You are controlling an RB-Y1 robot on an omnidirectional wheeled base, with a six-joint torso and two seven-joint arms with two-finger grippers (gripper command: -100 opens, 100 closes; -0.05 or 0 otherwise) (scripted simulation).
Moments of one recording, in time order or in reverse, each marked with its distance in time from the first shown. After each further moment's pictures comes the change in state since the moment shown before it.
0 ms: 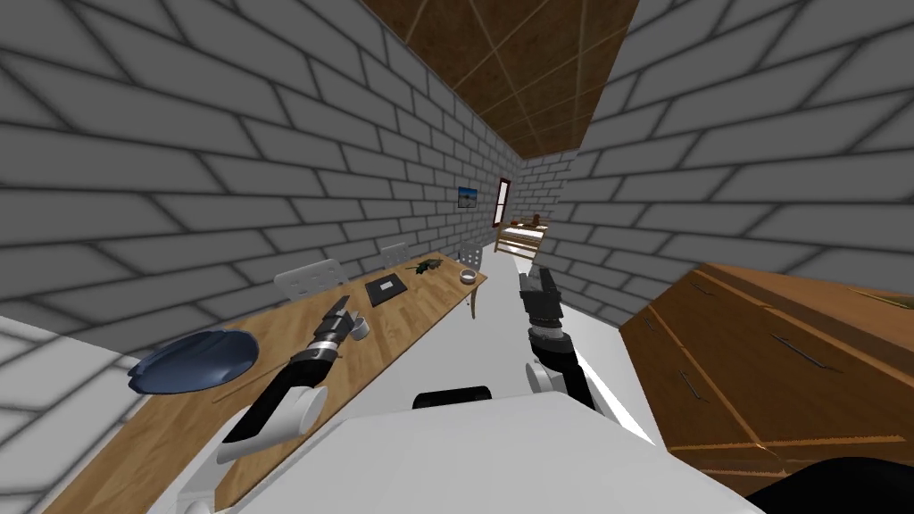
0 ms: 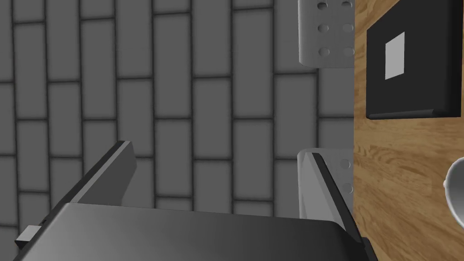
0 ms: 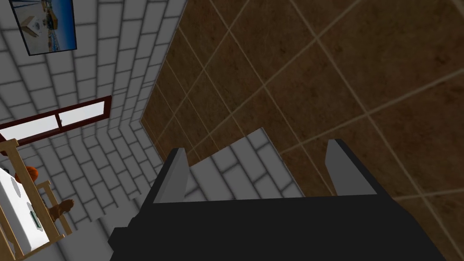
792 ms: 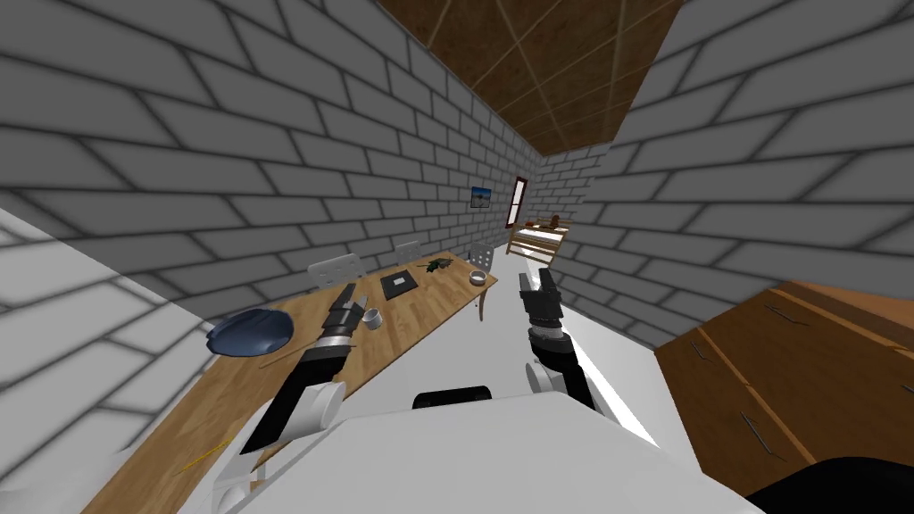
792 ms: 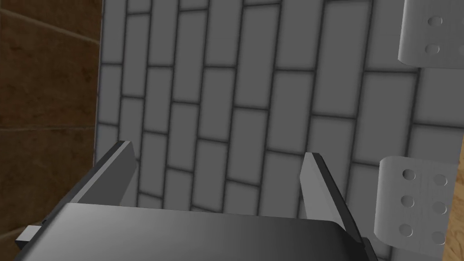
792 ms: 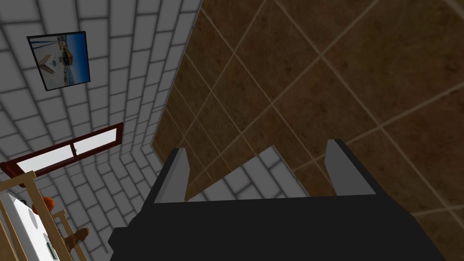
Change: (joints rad) left arm 0.002 -0.089 -0.076 -0.094 -0.076 -0.229 -0.063; right arm 0.000 0.000 0.000 0.000 0.000 0.000 0.000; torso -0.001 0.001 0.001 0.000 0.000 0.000
